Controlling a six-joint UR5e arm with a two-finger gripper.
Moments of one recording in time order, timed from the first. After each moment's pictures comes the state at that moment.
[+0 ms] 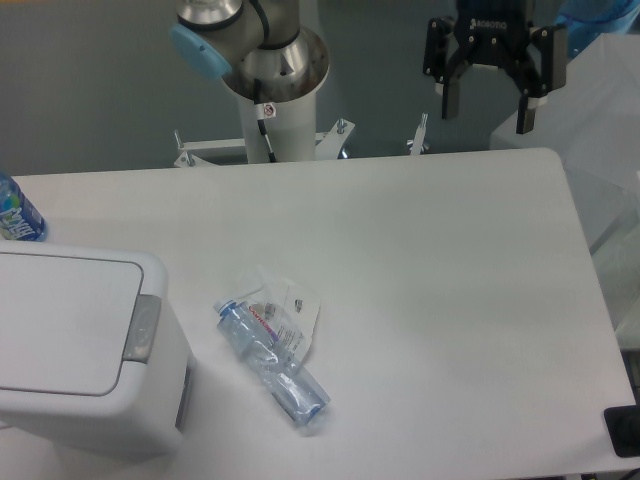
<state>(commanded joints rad) 2.86 -1.51 -1.53 -1.20 1.15 1.58</state>
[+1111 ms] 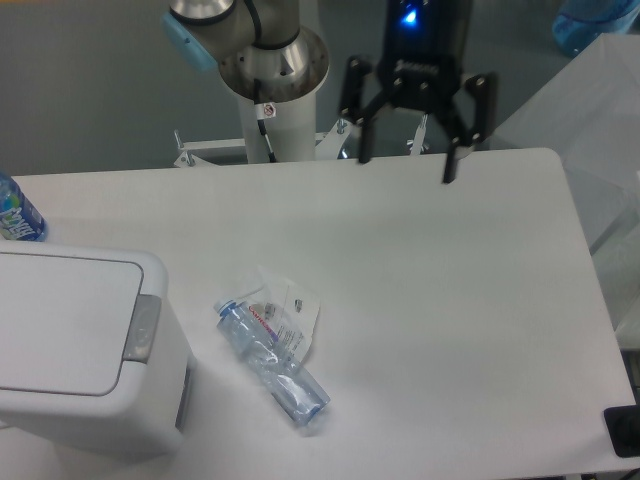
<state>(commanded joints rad) 2.58 -1.60 -1.49 -1.05 1.07 0.75</state>
